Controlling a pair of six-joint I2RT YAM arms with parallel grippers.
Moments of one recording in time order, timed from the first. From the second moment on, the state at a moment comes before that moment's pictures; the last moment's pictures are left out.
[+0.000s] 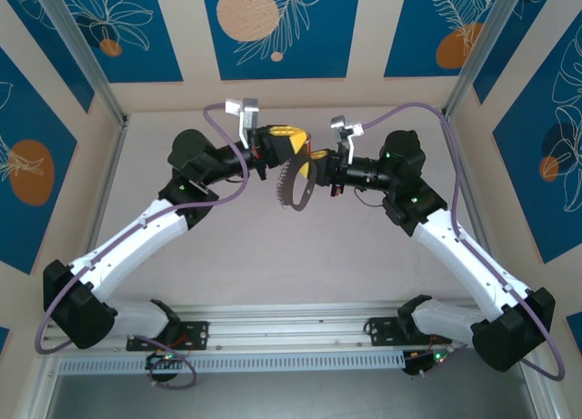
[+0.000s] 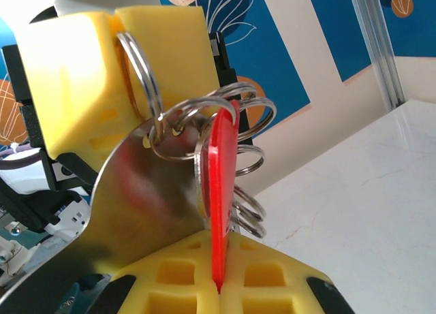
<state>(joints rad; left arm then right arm) -0.68 1.31 1.20 0.47 0.66 -0.60 0.52 1.13 1.08 0.06 -0.84 0.51</state>
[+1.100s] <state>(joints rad) -0.69 1.31 1.20 0.48 0.67 -0.60 0.29 0.94 1.06 -0.09 -0.90 0.48</state>
